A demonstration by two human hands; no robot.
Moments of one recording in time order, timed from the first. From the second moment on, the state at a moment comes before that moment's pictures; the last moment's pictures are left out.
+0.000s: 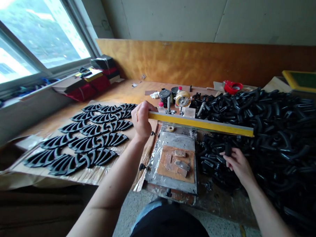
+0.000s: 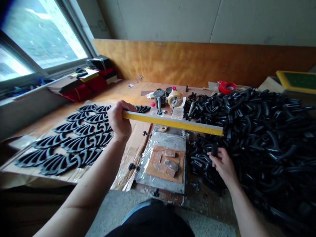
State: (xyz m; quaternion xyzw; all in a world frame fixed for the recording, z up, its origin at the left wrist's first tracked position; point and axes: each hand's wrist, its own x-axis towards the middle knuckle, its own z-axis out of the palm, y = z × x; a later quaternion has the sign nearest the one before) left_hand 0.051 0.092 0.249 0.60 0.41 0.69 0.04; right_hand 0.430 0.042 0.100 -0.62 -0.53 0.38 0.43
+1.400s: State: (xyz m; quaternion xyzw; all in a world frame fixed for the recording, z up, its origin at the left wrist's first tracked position) left_hand 0.049 0.088 0.253 0.60 0.35 0.70 0.16; right_hand 0.257 0.043 0.022 -0.55 -0.68 0.32 0.36
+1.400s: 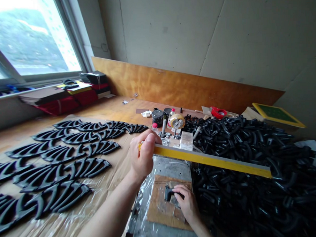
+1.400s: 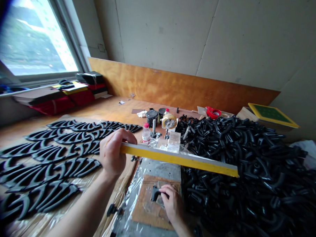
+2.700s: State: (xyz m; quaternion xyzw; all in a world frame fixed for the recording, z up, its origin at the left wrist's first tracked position) left_hand 0.051 0.083 0.259 0.62 0.39 0.68 0.07; right_hand 0.207 0.087 0.161 -0.45 -0.56 0.49 0.50
